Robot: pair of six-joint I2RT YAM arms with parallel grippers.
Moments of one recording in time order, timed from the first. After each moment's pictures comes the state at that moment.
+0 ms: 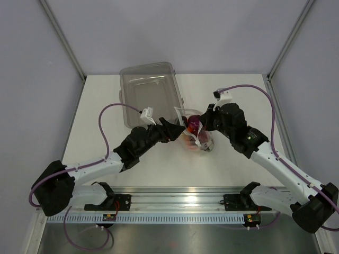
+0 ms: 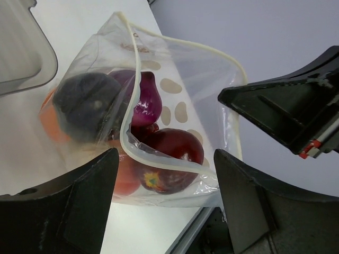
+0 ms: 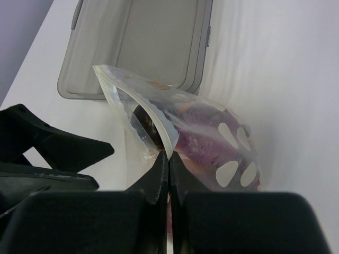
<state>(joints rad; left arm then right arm) -0.84 1.19 0.56 0.56 -0.06 -0.89 0.63 1.06 0.96 -0.29 0.10 0.40</state>
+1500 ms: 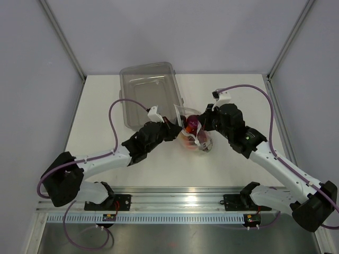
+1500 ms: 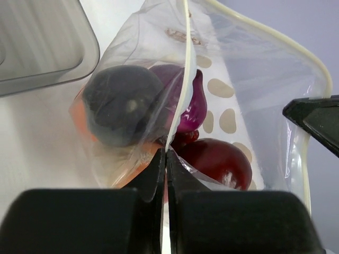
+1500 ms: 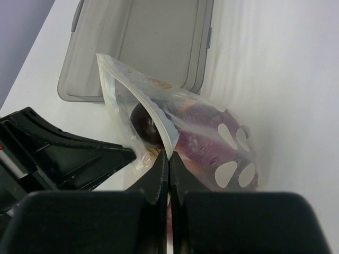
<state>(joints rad) -0.87 1.34 0.68 0.41 -0.20 -0.85 0.64 1.07 0.95 -0.26 0.11 0.41</state>
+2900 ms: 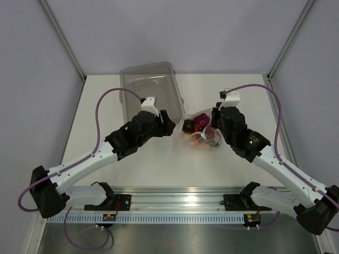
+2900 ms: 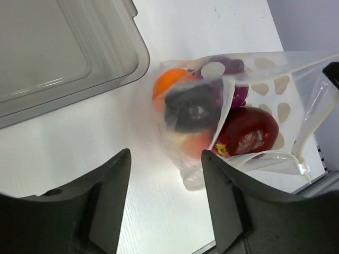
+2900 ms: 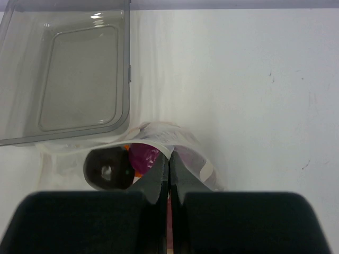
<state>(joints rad) -0.87 1.16 0.97 -0.27 -0.29 -0.64 0.70 1.01 0.96 -0.29 0.52 0.30</state>
